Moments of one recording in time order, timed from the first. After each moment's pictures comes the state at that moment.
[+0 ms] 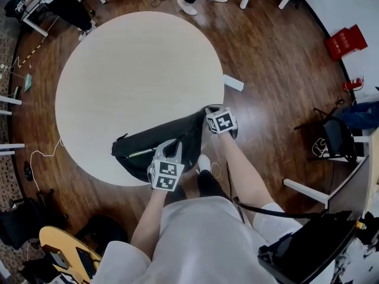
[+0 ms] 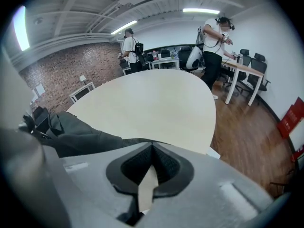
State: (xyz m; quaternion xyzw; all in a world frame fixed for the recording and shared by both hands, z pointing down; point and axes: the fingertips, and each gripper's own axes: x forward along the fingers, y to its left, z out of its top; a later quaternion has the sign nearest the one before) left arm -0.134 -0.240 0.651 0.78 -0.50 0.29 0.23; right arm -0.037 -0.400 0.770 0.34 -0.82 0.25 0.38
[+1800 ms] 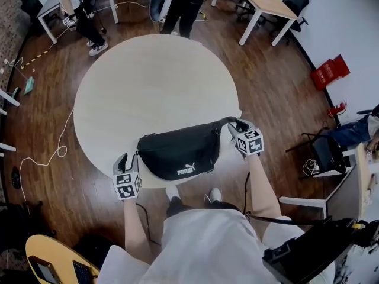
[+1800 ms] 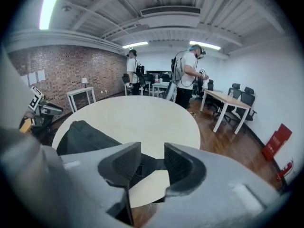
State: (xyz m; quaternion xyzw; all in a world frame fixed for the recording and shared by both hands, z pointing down) left arm -0.470 -0.116 0.640 0.66 -0.69 0.18 0.24; right arm -0.068 -0.336 0.630 0.40 -0.86 0.12 0.31
